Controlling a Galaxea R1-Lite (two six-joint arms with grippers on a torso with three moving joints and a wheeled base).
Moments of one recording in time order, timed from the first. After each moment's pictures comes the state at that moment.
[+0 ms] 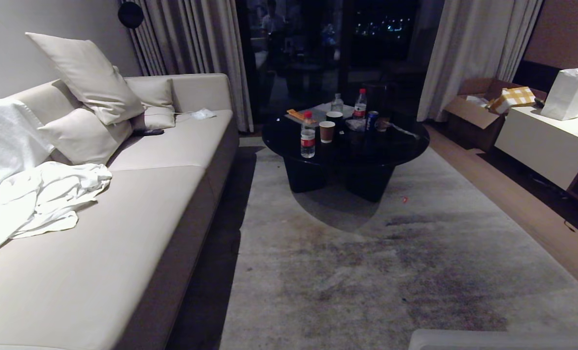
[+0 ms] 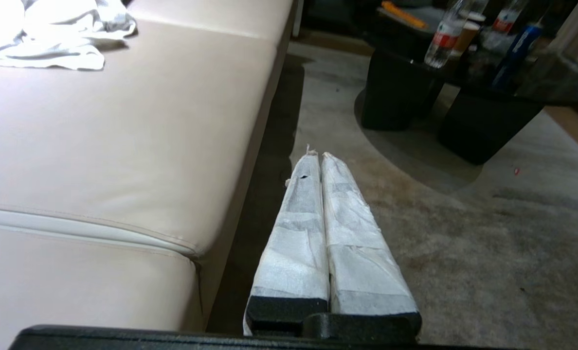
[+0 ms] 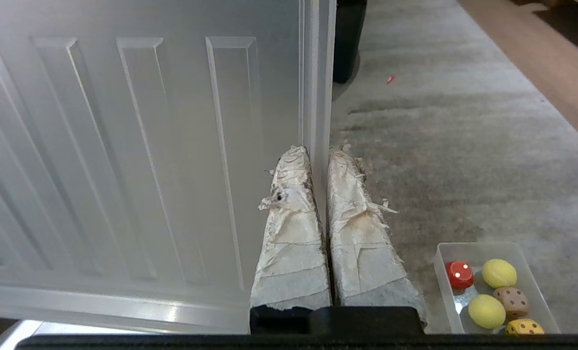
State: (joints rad) left arm 0.00 0.00 0.00 -0.01 0.07 -0.15; right arm 0.01 0.00 -0.06 0.16 0.00 0.04
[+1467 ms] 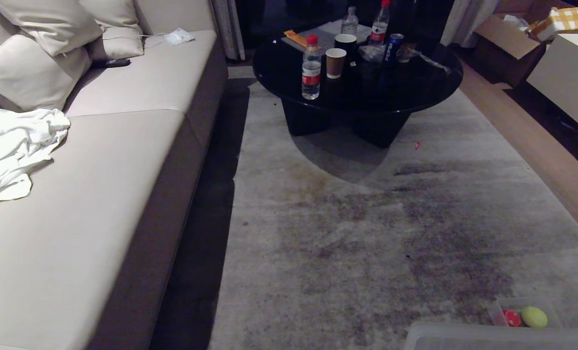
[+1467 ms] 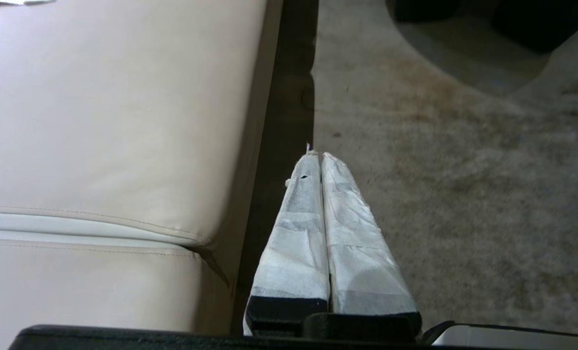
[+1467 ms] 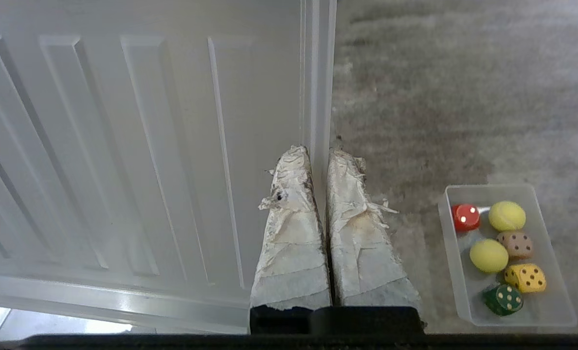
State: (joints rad) left arm 0.00 0.00 0.00 0.00 0.04 -0.04; right arm 0.01 0.00 -0.06 0.16 0.00 0.04
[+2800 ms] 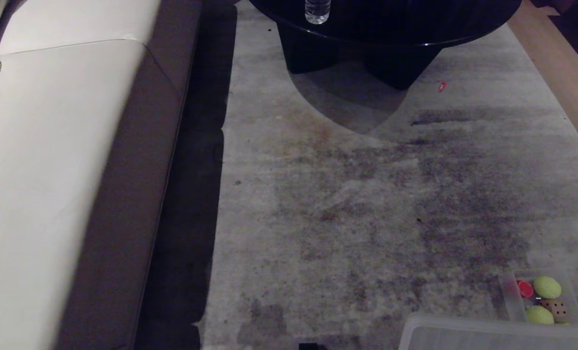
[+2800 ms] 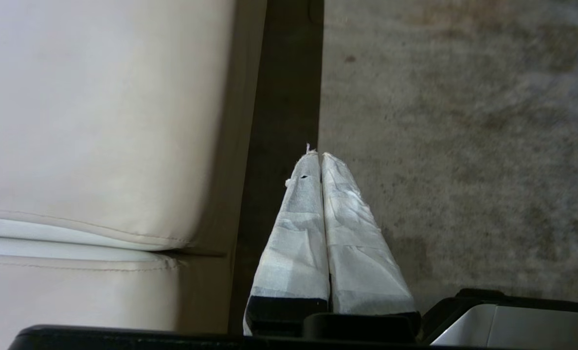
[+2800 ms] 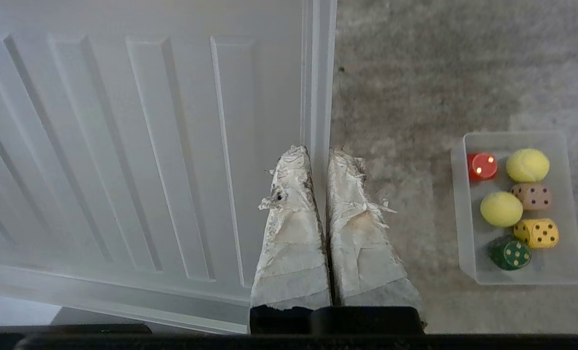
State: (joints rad) left arm 0.00 0.00 0.00 0.00 0.04 -0.03; right arm 0.01 0.00 -0.06 0.16 0.00 0.03
